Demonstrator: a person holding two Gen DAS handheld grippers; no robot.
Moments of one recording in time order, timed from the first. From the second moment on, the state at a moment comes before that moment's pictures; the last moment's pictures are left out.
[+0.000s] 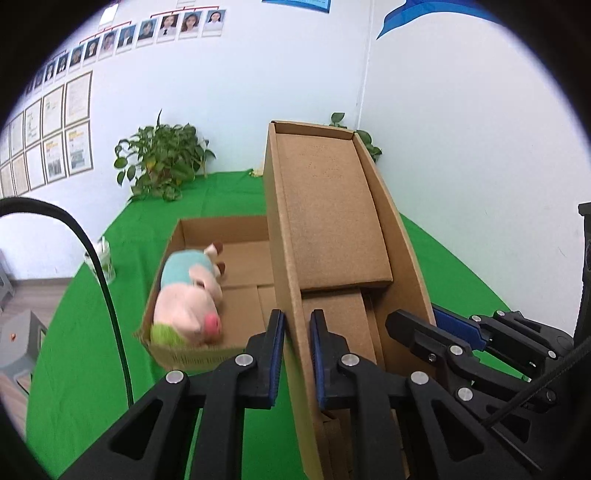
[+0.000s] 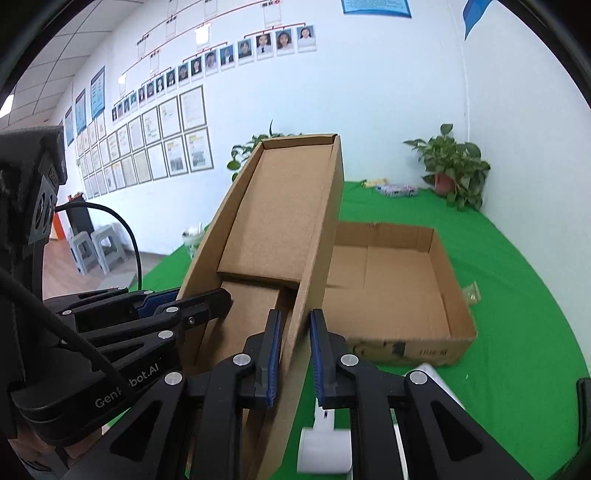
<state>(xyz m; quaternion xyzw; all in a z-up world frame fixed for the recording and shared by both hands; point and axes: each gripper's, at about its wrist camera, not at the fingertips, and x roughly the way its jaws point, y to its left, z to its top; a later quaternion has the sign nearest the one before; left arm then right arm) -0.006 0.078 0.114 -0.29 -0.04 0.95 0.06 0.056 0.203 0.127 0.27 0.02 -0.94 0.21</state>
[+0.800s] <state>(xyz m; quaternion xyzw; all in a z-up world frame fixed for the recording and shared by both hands) -0.143 0.040 0.149 -0.30 -0.01 0.95 0.03 -0.129 0.164 0.183 0.28 0.00 -0.93 0.23</state>
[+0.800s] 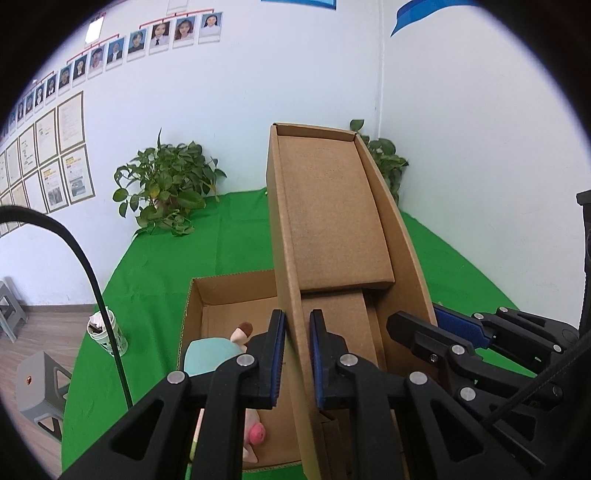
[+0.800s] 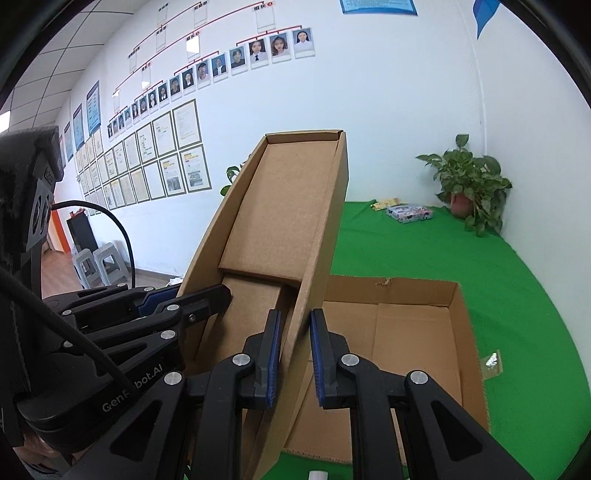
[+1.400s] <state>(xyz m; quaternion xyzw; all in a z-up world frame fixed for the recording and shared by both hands) -0.210 0.026 0.028 -0.46 0.01 0.89 0.00 -0.263 0.137 0.019 0.43 -0.04 -0.86 0.27</state>
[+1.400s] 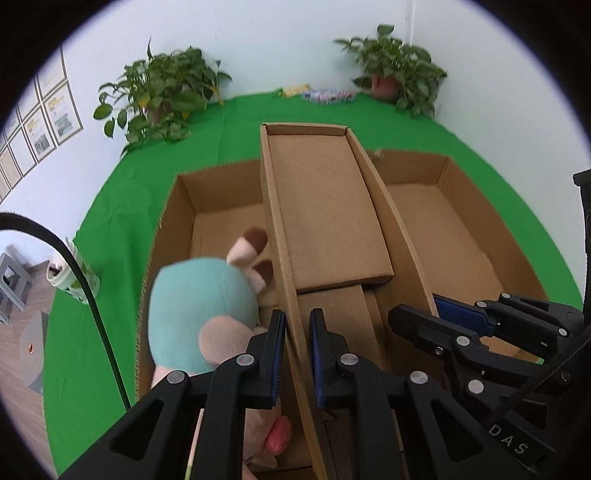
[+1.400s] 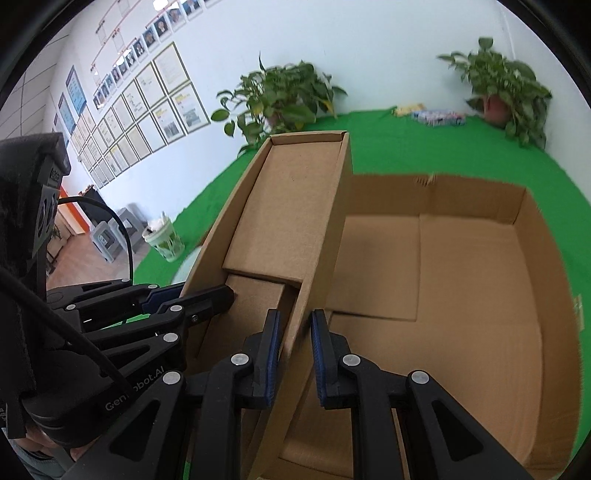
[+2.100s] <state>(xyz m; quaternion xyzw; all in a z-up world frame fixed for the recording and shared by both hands) -0.170 -0.008 0.022 -0.49 -0.05 0.87 0.03 -0.272 0.106 -0.044 0.50 0.00 -0.84 0.21</state>
